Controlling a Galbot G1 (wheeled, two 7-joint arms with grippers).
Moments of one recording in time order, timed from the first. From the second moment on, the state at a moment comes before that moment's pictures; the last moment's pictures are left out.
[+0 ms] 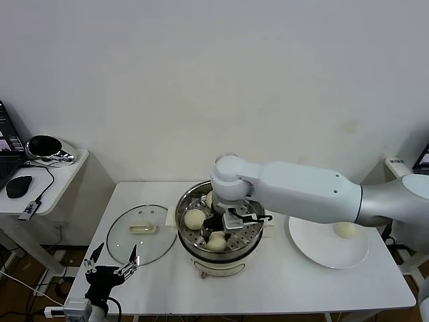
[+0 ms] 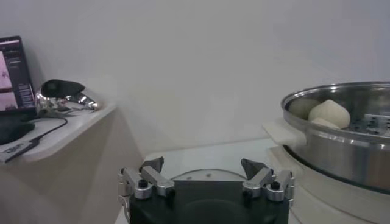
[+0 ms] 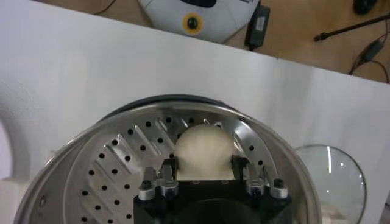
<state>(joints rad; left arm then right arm) 1.69 -1.52 -0.76 -2.22 0.01 0.25 0.16 0.36 1.13 -1.11 1.57 -0.28 0.57 -1.24</state>
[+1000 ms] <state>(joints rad) 1.68 -1.50 -0.73 -2.19 0.01 0.25 0.18 0.44 0.69 -0.93 1.43 0.10 -0.13 -1.25</state>
